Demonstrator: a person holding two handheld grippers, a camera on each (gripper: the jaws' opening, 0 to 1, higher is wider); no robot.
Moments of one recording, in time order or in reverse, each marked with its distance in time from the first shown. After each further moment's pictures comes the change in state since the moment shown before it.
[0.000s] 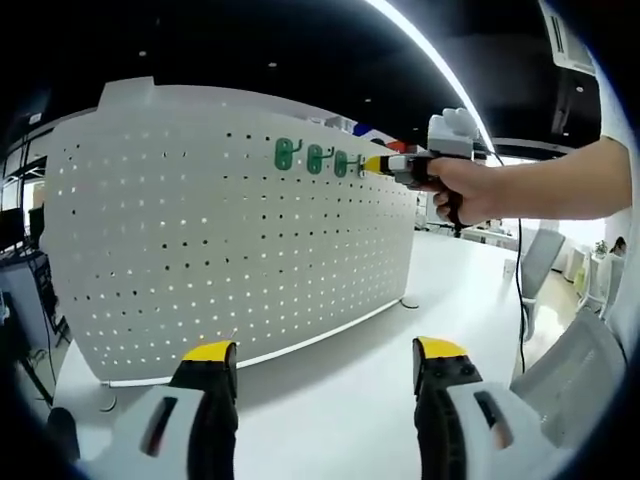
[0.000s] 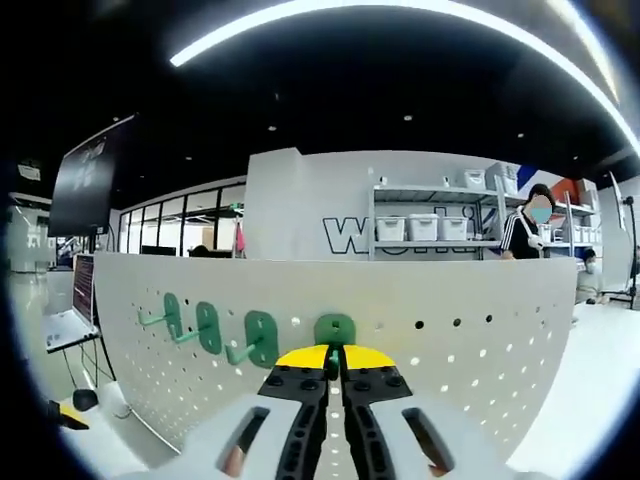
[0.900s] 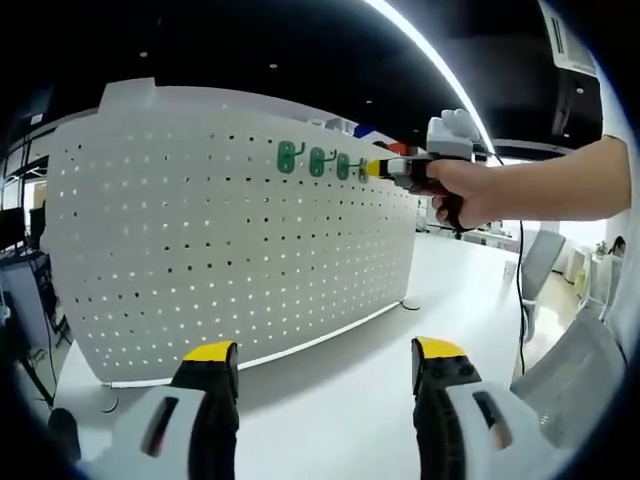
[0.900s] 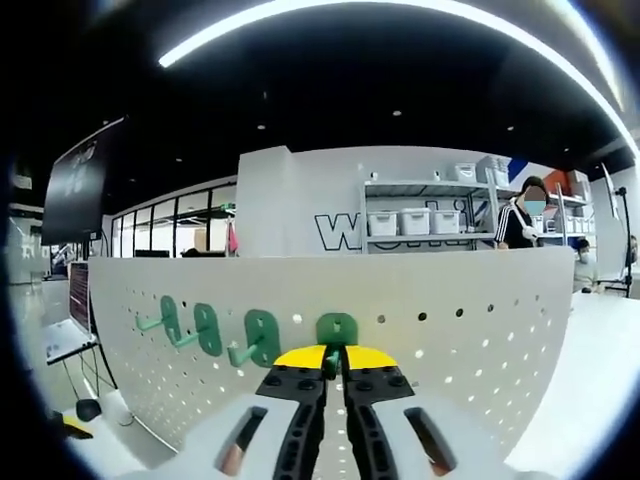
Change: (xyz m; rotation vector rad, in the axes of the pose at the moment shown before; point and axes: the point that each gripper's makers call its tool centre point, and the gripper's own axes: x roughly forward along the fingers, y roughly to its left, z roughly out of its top) left arm -0.001 0.001 0.003 -0.001 -0.005 0.001; right arm -0.003 0.001 -0.003 0.028 0.013 -0.001
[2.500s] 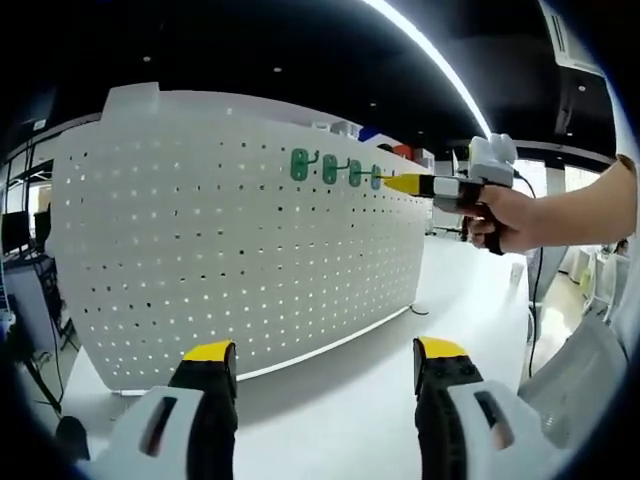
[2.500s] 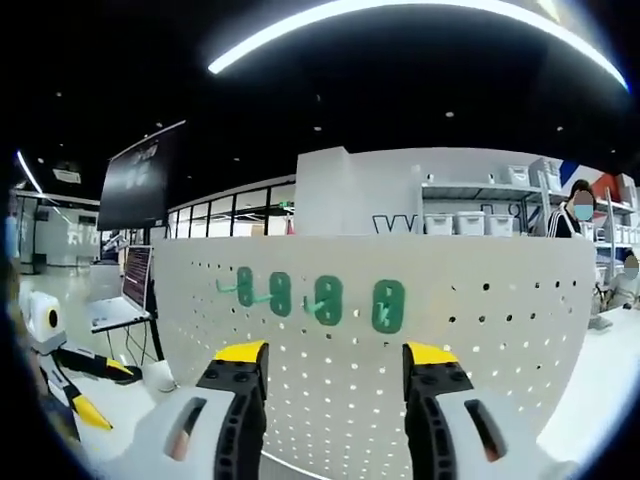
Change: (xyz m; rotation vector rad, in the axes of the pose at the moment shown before) left arm 0.000 0.014 0.011 0.008 -0.018 0.028; right arm -0.050 0.029 -0.019 -0.047 -0.007 0.265
